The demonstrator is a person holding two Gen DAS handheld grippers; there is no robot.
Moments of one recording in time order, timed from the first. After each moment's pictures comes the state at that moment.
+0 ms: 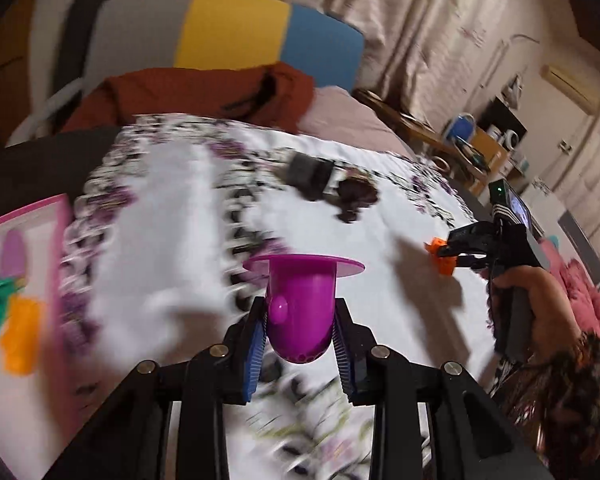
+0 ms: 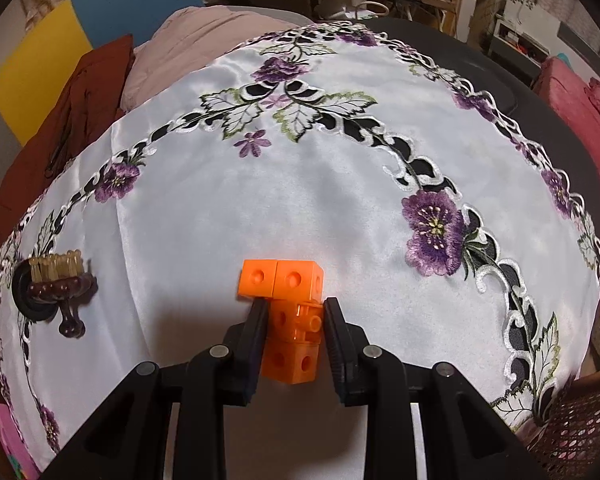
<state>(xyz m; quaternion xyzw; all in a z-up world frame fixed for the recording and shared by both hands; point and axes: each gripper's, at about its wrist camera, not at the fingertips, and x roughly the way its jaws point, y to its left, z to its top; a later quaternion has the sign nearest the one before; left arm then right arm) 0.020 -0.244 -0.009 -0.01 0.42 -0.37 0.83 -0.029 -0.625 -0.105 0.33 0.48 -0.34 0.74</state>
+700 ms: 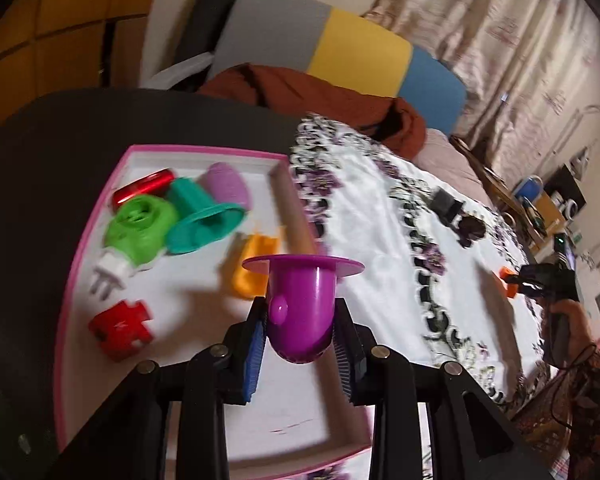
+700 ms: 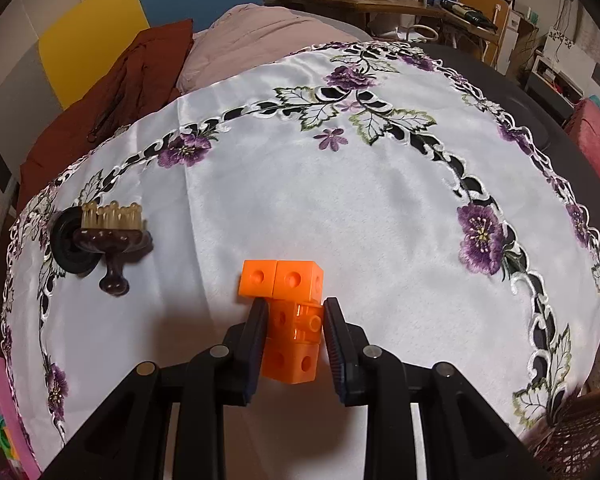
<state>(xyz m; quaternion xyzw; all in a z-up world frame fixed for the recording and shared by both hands) 0.036 -0.058 -0.028 -0.08 0.43 -0.23 0.87 -0.015 -0.586 -0.091 0.29 0.48 -0.29 0.77</state>
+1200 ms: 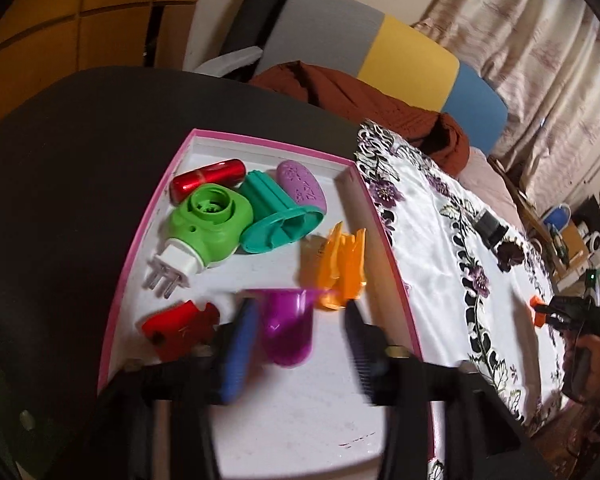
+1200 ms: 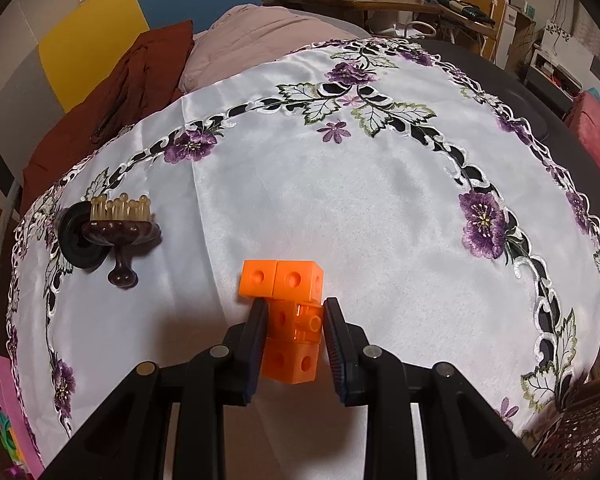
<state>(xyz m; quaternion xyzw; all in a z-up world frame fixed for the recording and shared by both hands) 0.053 -0.023 -0.043 -0.11 0.44 -0.16 0.88 -0.019 -0.578 -0.091 0.30 0.47 -0.29 0.77</state>
